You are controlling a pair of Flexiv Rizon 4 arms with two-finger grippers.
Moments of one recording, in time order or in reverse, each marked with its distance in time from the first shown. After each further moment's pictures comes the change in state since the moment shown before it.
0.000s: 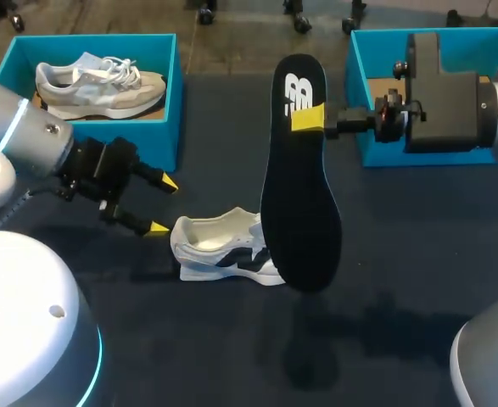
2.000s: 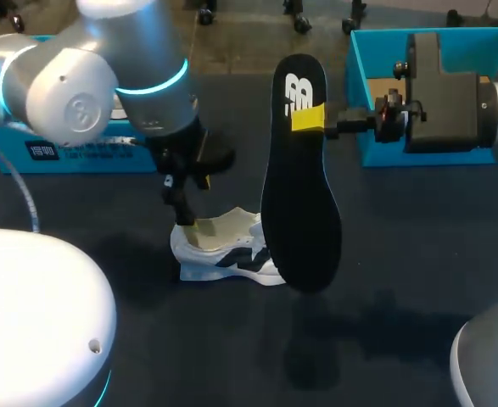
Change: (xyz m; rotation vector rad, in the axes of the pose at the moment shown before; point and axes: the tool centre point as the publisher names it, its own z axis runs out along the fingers) left arm 0.003 -0.050 0.023 -0.731 0.068 0.034; right arm 0.000 0.000 0.000 0.000 0.000 0.000
